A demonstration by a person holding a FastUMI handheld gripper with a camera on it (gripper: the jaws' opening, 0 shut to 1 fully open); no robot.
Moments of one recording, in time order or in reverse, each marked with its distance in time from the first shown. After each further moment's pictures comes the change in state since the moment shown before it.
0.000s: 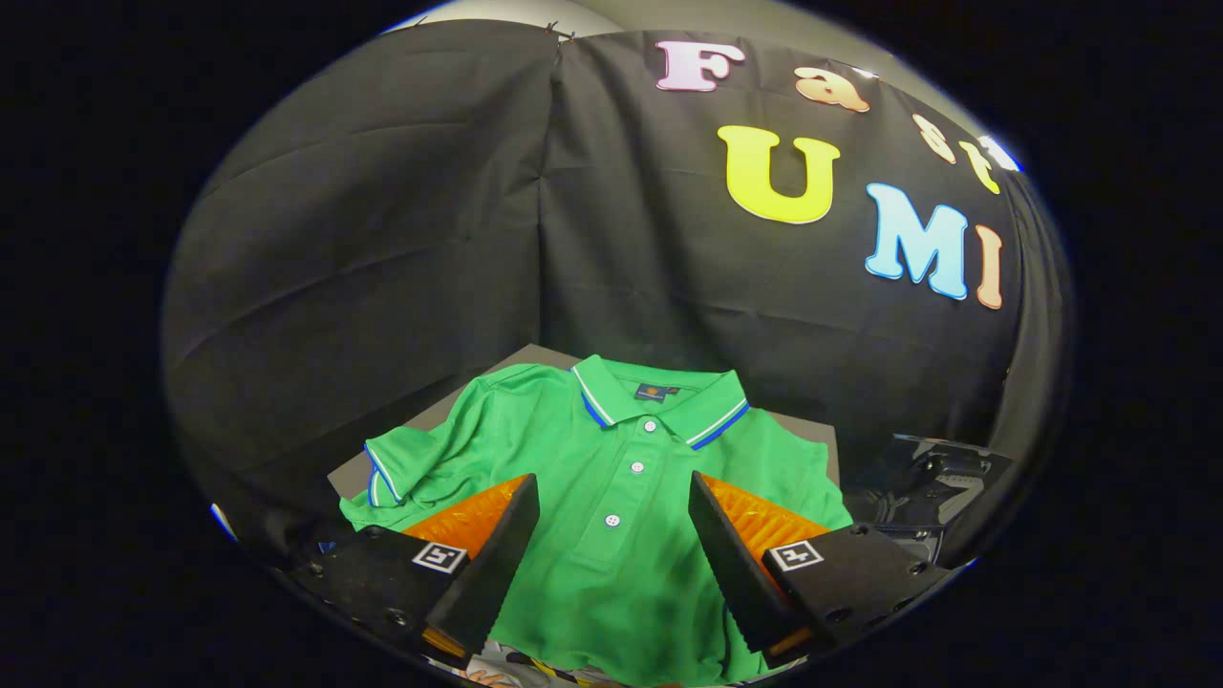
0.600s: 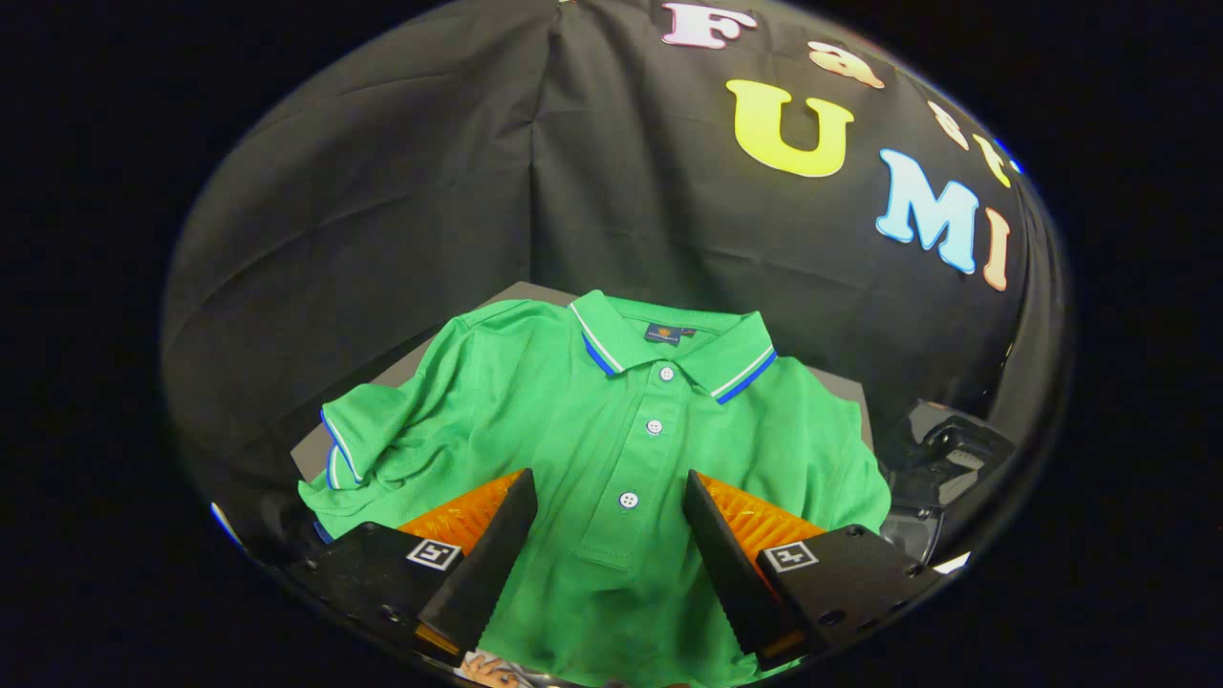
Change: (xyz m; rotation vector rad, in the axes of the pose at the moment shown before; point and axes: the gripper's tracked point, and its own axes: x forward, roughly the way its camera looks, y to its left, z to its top) arm 0.032 0.002 -0.031 0.055 0.173 -0.009
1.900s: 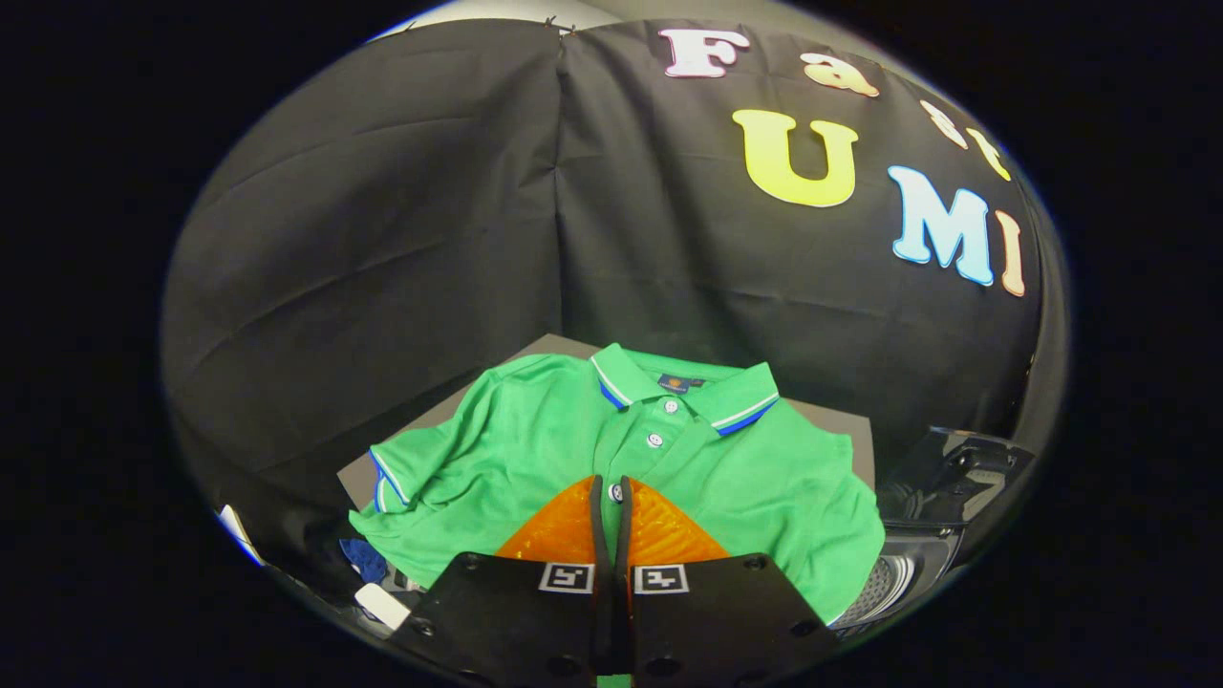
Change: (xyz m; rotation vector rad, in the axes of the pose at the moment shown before) arm -0.036 0.001 0.048 -0.028 -0.194 0.085
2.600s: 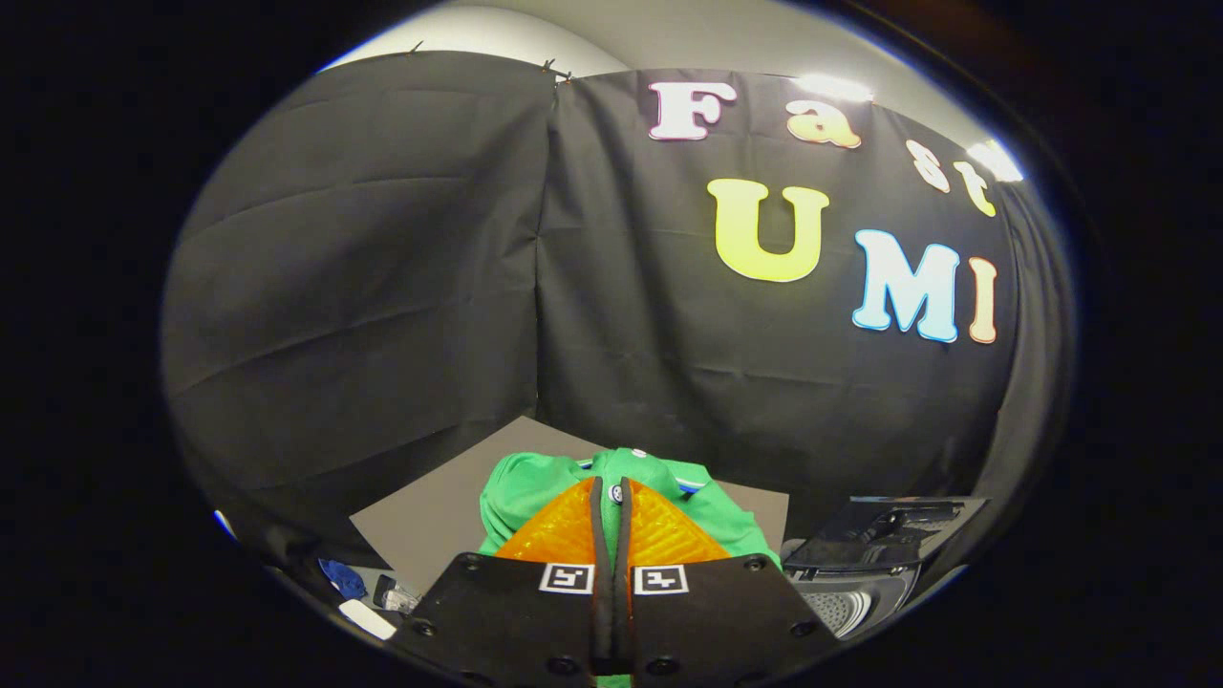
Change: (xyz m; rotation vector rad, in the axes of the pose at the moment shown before) arm -0.060 -0.036 0.074 -0.040 -0.173 -0.076
